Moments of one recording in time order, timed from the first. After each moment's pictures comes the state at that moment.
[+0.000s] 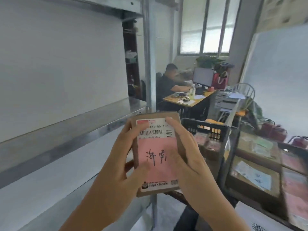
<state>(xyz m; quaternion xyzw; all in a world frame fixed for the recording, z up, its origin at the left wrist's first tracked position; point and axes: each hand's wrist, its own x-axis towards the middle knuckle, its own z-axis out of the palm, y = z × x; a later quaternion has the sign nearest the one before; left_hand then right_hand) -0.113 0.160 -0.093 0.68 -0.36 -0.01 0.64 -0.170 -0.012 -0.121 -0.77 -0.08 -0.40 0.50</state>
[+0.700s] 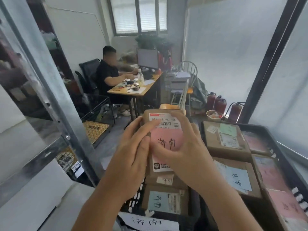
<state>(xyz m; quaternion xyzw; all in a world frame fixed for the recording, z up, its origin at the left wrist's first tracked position) 0.083 -0.098 -0.150 0.66 -0.55 -0.06 0.51 -0.054 -0.207 -0.133 -0.81 0.30 -0.30 0.41</state>
